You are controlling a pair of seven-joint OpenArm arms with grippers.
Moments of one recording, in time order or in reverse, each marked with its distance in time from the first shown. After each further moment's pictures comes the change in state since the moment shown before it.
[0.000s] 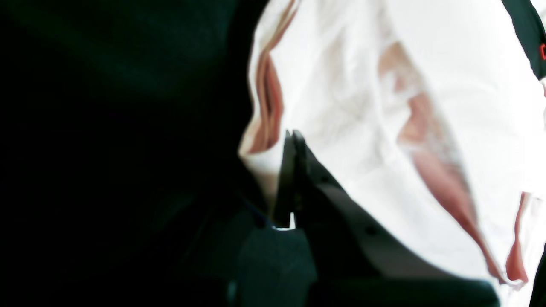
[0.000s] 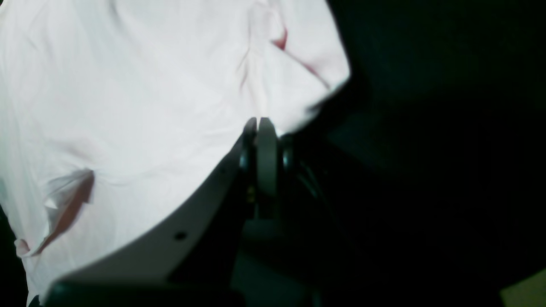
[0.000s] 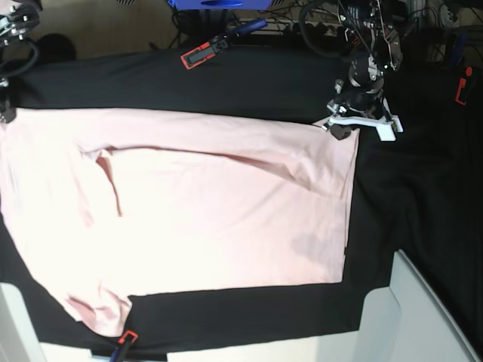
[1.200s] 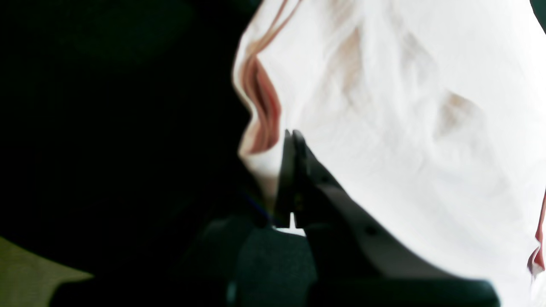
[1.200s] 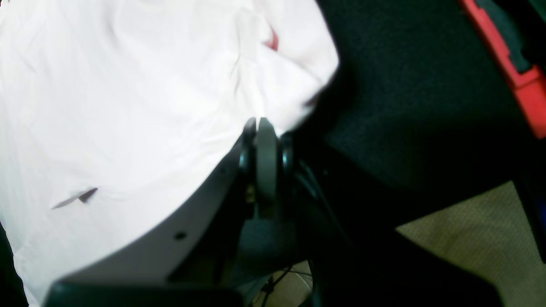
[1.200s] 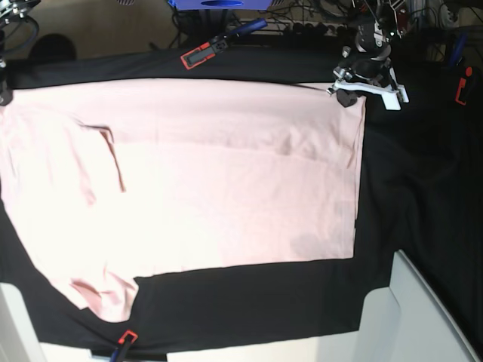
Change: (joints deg) left arm 9.2 -1.8 0.1 4.6 0.0 -0.2 0.5; right arm -5.7 0.2 0.0 0.5 2.4 2.1 1.5
